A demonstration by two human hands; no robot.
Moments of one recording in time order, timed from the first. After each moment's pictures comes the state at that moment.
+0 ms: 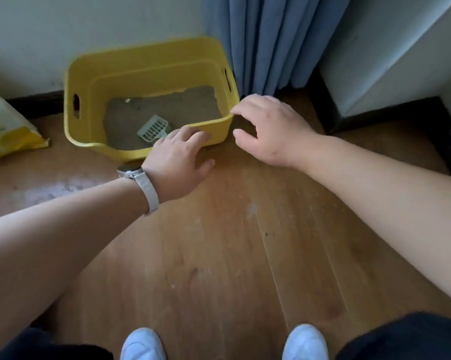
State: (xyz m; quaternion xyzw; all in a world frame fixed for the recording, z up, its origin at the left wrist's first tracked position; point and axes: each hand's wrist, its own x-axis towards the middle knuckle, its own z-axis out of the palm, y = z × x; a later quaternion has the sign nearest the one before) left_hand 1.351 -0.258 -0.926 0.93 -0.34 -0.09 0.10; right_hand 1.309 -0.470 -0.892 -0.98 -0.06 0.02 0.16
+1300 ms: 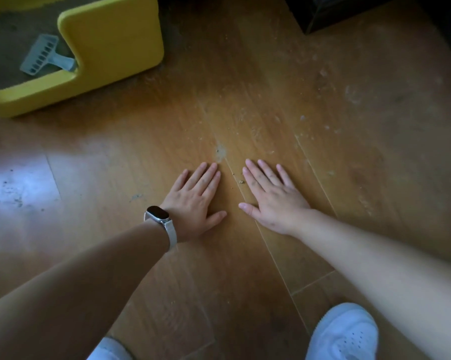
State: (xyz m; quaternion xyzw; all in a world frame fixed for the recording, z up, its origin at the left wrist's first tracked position) left_hand 1.214 -0.282 -1.170 0.84 -0.50 -0.23 -0.04; right_hand 1.093 -0.479 -1.168 -0.96 0.05 0.26 0.09
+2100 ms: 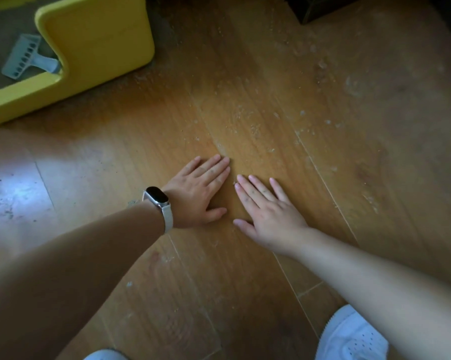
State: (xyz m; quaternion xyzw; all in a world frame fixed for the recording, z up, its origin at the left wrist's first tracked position) left_hand 1.249 -0.301 -1.173 0.77 -0.61 -0.21 -0.05; right_hand 1.075 -0.448 -1.173 -0.97 0.05 0.20 0.11
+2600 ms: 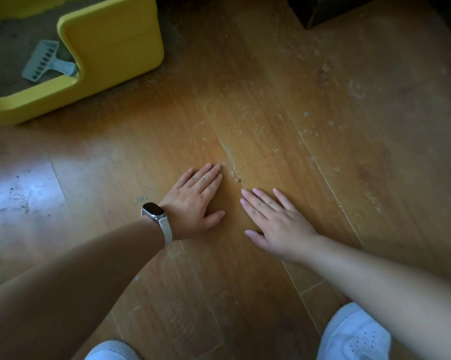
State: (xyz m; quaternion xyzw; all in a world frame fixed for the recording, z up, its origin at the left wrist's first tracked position) left_hand 1.231 -0.274 -1.169 0.81 -0.54 -0.23 -0.02; right_hand 1.052 -0.449 -1.174 -0.97 0.00 0.22 0.10
